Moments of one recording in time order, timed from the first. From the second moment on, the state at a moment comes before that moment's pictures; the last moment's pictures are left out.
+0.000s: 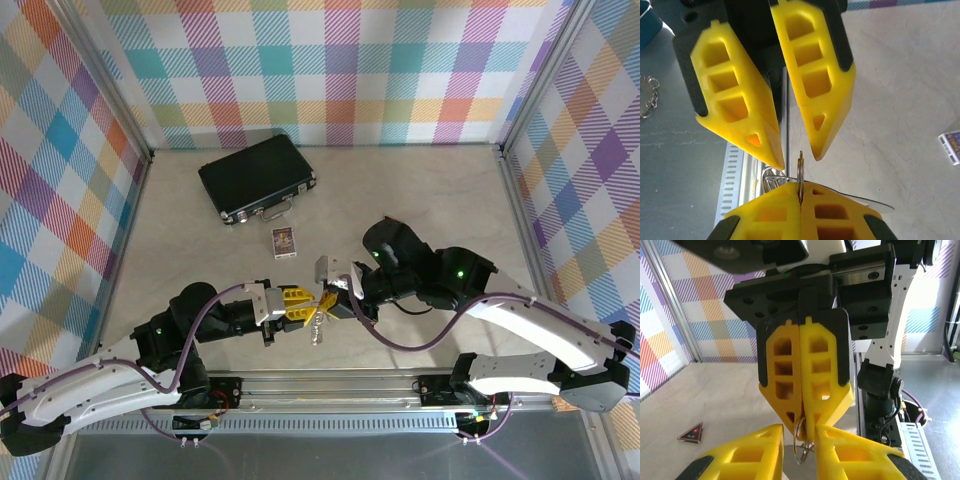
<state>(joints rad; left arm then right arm) -1.11 0.61 0.63 -0.08 0.21 0.16 1.09 1.14 1.30 -0.87 -0.42 -0.28</state>
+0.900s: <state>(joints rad) -1.11 0.67 0.68 -0.12 0.24 0.18 1.08 1.14 1.31 -0.92 -0.42 -0.30</state>
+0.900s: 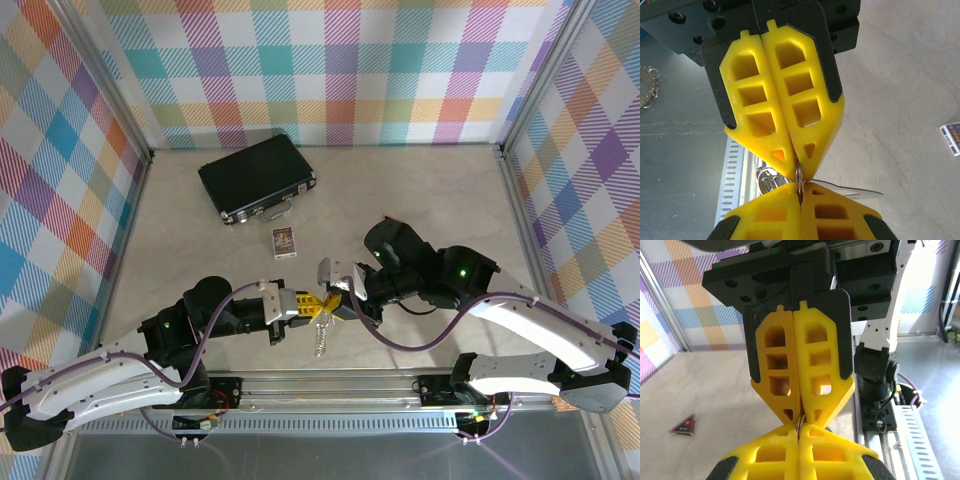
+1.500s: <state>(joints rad) -1.11 0.57 0.58 0.09 0.28 0.10 1.08 0.97 1.16 -0.69 -0.46 -0.23</state>
